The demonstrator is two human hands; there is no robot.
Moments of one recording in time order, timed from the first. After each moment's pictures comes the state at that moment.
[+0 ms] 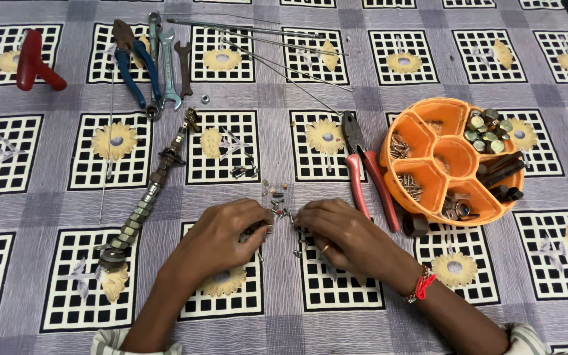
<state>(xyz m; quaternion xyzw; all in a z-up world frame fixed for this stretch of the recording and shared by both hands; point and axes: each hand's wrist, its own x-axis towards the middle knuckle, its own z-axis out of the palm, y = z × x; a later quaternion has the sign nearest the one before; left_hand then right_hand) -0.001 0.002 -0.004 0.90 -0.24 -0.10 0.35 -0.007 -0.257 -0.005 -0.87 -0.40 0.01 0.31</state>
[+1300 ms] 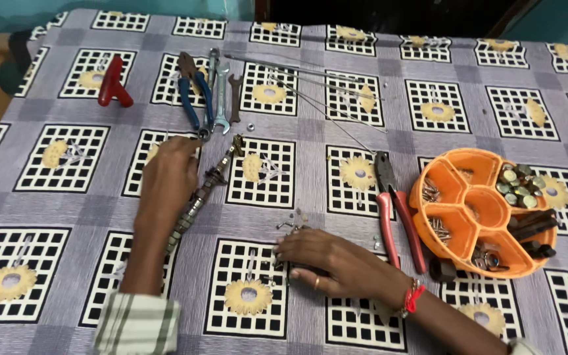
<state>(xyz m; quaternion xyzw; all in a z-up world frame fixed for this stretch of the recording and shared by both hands) 0.076 0.112 -0.009 0.95 -0.01 0.19 0.23 0.021 -0.209 -0.005 -0.77 -0.52 0.15 0.33</state>
